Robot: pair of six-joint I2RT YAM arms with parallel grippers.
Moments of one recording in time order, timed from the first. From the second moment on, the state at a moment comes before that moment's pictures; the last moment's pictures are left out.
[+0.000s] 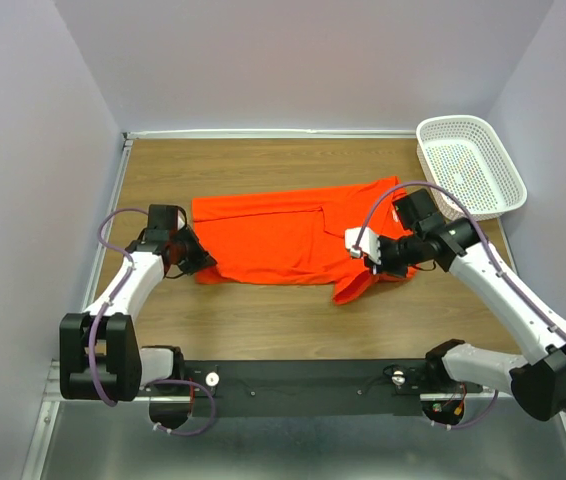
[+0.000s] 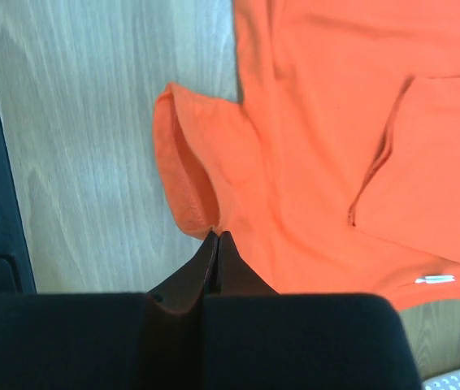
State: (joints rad) left arm -0.04 1.25 0.70 -0.44 0.30 -0.69; right arm 0.46 1.16 1.03 -1.00 -0.47 -1.05
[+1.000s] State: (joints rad) left arm 0.05 1.20 0.73 -0.50 0.23 -0.65; right arm 0.15 1.21 1.26 -0.99 -0.51 -0.92
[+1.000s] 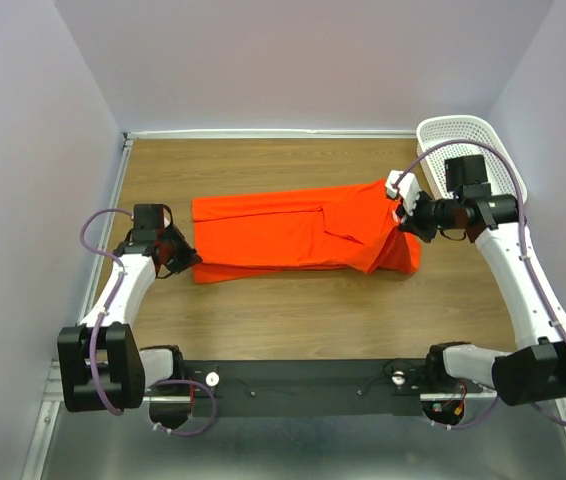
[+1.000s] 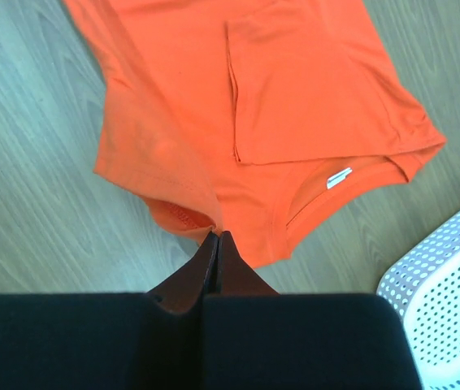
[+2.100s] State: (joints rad) left arm 0.05 1.40 0.85 -0.44 0.24 -0.65; right arm 0.03 1.57 1.51 -0.94 -0.64 -0.89
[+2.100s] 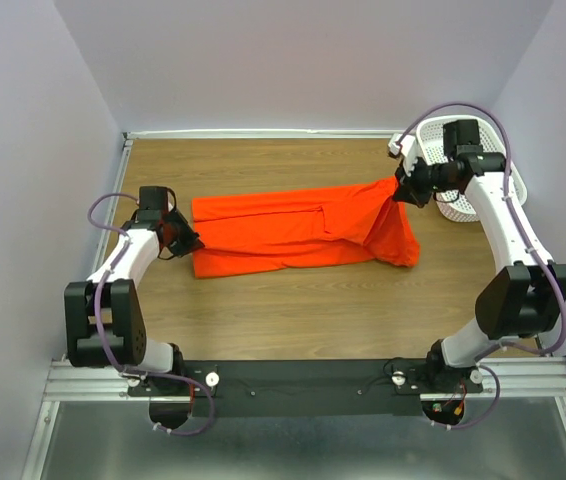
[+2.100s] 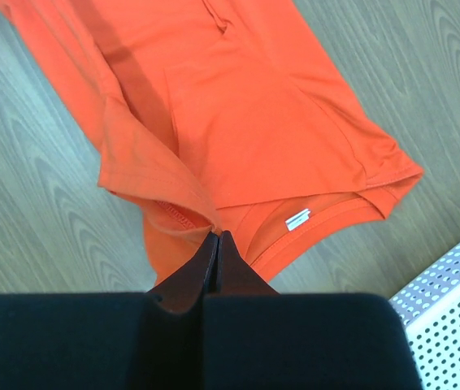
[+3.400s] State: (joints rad) left arm 0.02 1.66 1.04 -0.42 0.22 -0.61; right arm 0.03 1.72 1.60 -0.92 -0.63 -0.83
